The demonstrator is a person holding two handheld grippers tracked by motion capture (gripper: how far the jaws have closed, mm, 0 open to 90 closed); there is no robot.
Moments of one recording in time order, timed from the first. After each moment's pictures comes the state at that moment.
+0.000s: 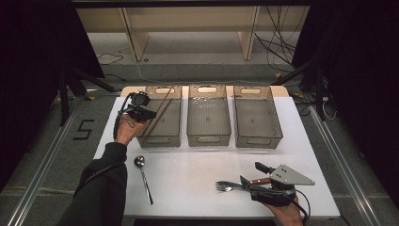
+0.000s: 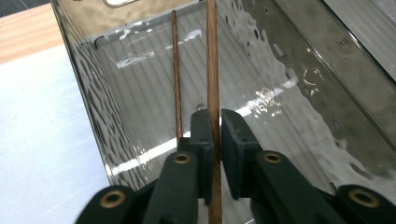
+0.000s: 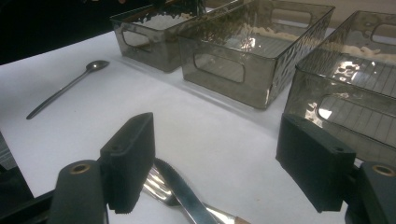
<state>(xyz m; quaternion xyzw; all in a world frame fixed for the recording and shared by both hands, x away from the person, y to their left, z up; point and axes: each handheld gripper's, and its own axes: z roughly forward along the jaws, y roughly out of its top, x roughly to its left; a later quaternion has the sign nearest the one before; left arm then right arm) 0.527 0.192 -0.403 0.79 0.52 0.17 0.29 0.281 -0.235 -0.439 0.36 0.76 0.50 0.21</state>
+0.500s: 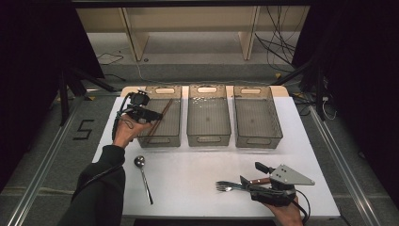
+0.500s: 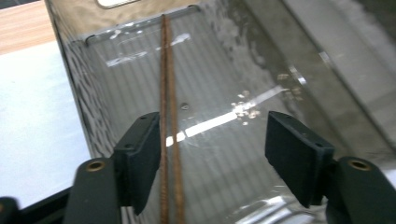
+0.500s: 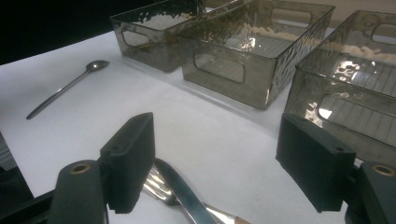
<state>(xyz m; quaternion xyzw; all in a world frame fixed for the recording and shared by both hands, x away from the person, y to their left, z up) 0.514 0.188 -0.388 0.78 0.53 0.15 0.31 0.281 -0.235 -0.439 0.37 0.76 0.50 0.21</state>
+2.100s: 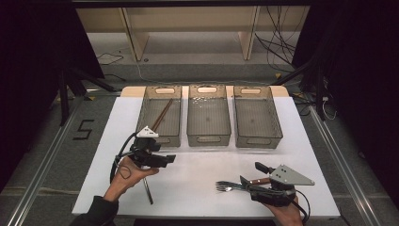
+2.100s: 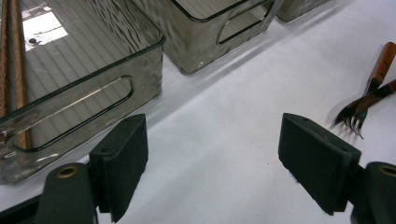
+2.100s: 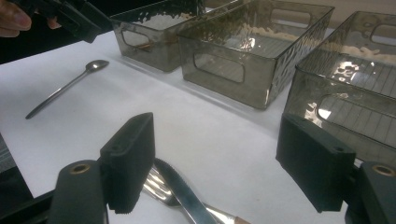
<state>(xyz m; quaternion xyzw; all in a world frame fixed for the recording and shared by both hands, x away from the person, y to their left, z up) 0.380 0.162 -0.413 0.82 0.42 0.09 0.38 0.281 -0.234 -0.439 0.37 0.76 0.50 0.21</state>
